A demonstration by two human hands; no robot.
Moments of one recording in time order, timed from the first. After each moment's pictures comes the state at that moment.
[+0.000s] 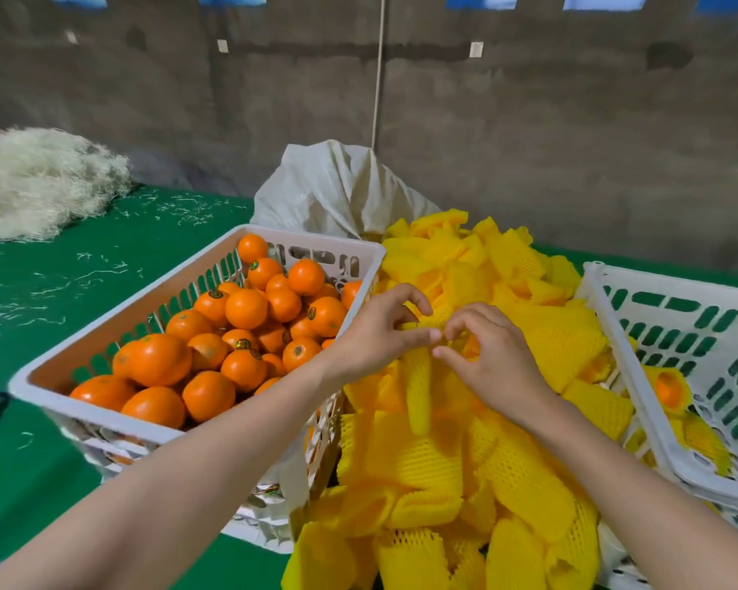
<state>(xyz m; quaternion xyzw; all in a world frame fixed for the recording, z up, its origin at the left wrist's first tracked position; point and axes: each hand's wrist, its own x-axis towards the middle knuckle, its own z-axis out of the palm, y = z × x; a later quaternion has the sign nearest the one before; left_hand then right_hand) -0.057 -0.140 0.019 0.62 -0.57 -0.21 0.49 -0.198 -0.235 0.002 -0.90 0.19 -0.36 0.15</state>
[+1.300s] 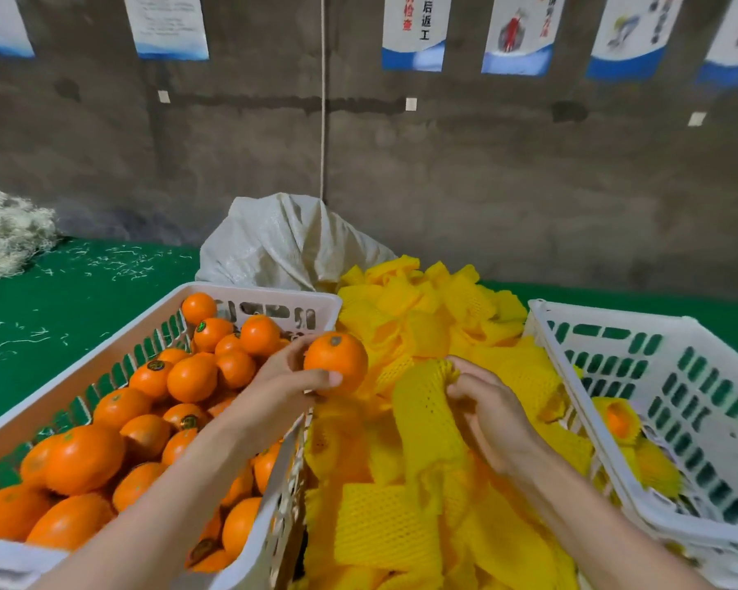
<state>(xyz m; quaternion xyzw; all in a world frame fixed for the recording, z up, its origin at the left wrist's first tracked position) -0.002 -0.124 0.019 0.51 -0.37 -0.46 0.63 -0.207 -0.232 0.025 -0.60 0.24 -0.34 0.68</state>
